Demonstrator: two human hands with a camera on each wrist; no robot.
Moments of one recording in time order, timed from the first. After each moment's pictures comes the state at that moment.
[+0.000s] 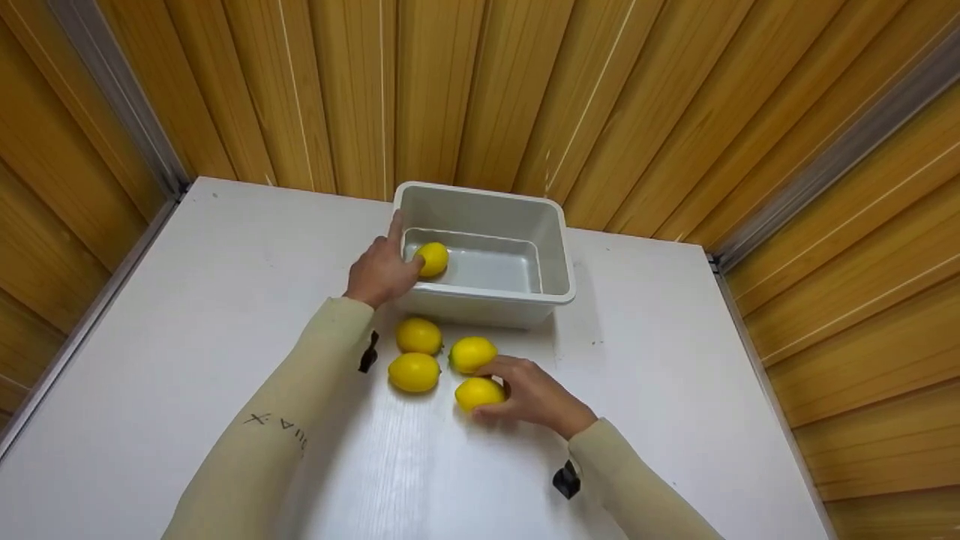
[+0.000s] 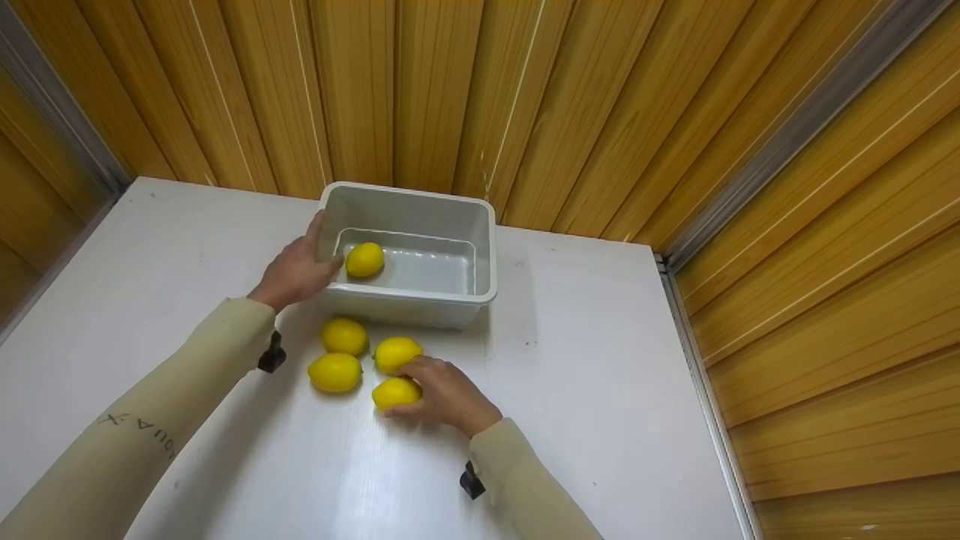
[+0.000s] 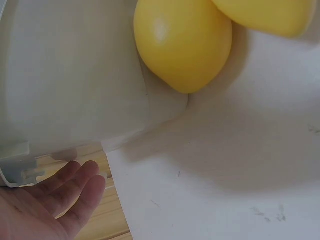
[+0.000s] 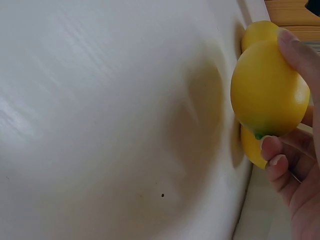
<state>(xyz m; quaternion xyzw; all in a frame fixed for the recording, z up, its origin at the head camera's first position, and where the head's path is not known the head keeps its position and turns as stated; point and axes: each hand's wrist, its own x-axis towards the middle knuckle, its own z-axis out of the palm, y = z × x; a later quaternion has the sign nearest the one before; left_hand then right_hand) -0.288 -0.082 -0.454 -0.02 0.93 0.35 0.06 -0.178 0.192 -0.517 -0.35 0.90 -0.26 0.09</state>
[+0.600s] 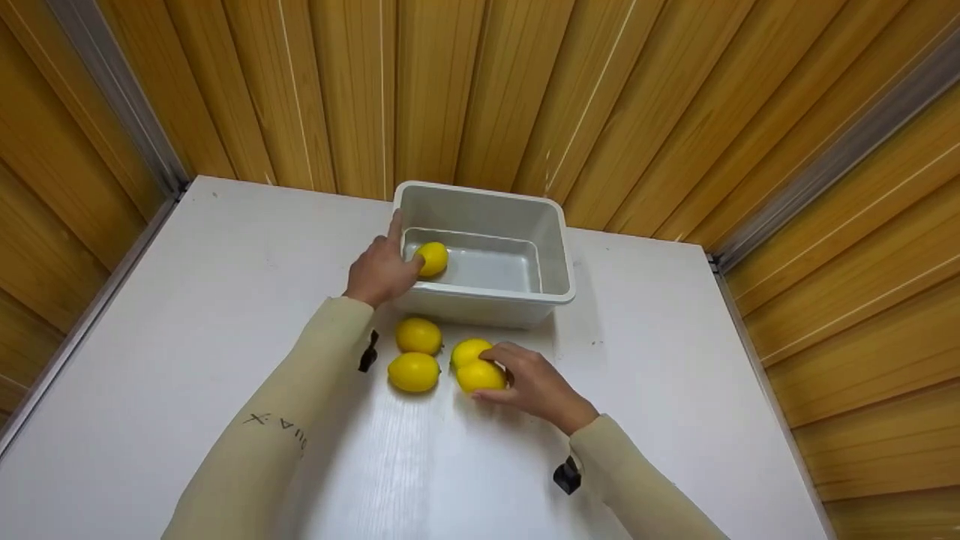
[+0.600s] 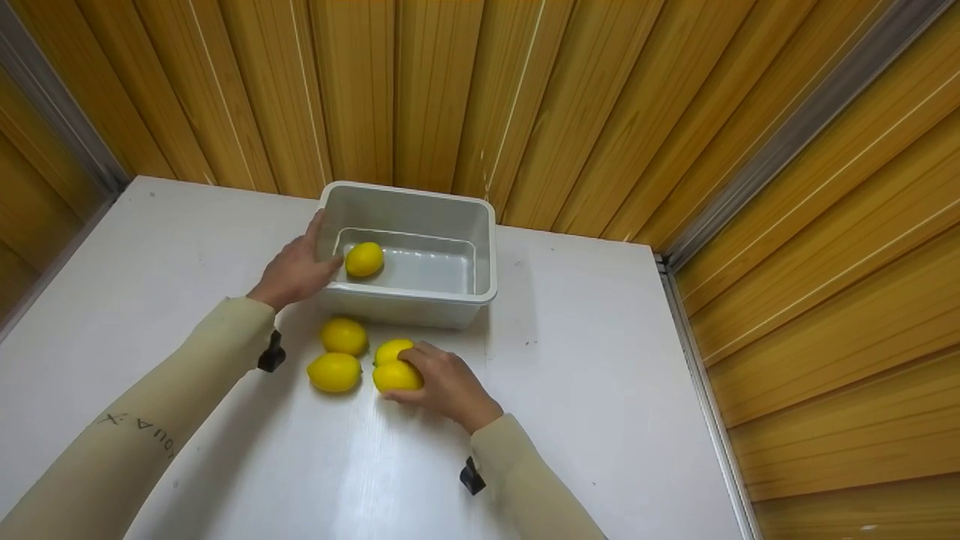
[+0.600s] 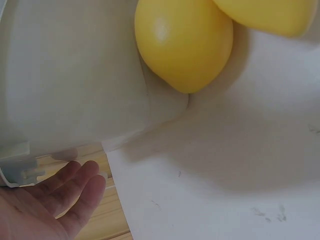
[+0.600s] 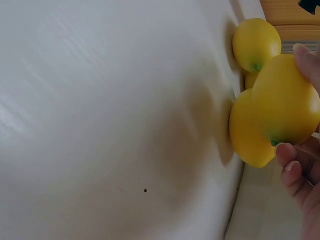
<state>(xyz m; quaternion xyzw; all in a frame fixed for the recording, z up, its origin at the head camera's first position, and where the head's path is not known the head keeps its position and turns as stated) -0.287 -0.083 -0.454 -0.01 0.94 0.34 0.05 -0.180 0.192 -0.509 -0.35 0.90 -0.26 -0.01</state>
